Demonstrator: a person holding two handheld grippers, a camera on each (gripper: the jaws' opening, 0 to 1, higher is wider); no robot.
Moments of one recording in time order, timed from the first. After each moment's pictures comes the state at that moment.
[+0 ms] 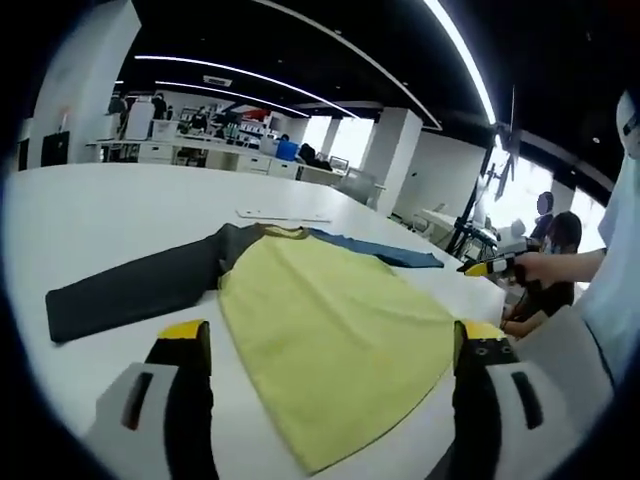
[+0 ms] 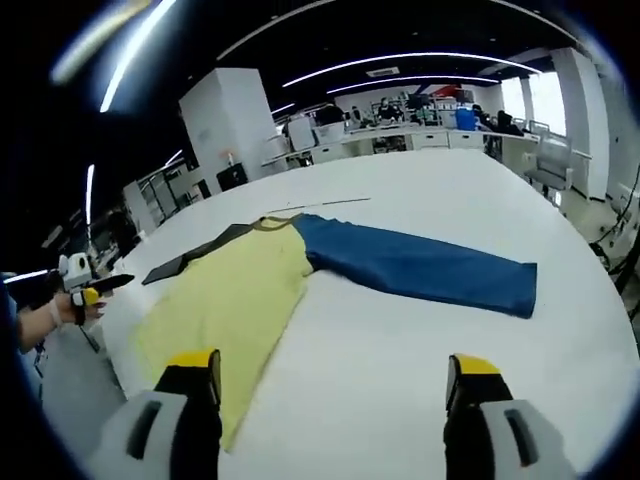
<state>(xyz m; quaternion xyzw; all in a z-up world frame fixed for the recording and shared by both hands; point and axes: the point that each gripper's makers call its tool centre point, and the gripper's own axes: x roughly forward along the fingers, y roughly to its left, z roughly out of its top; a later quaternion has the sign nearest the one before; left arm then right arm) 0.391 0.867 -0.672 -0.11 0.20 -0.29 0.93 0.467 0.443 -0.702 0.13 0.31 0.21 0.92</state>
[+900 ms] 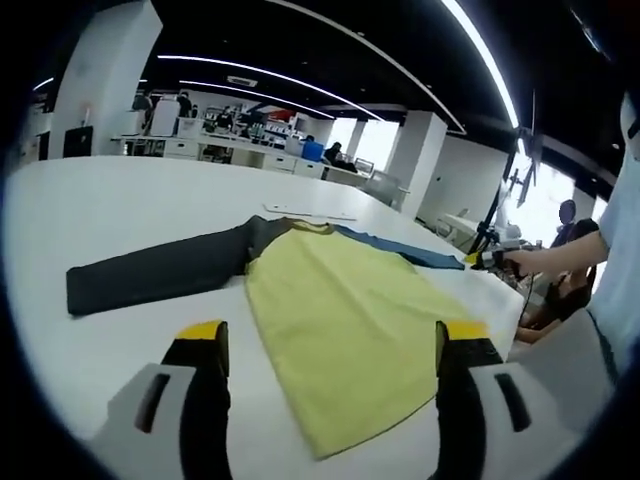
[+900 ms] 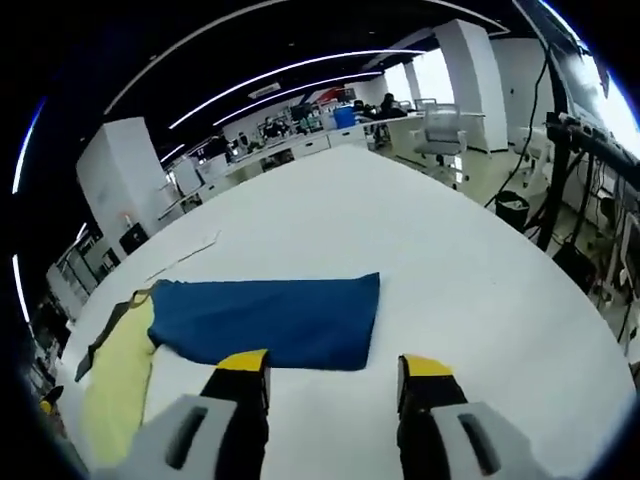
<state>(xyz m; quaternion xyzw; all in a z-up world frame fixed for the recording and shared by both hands) 0.385 0.887 -0.684 -0.11 0.20 -0.23 0.95 0.538 0.309 -0.749 0.16 0.33 0.01 0.93</state>
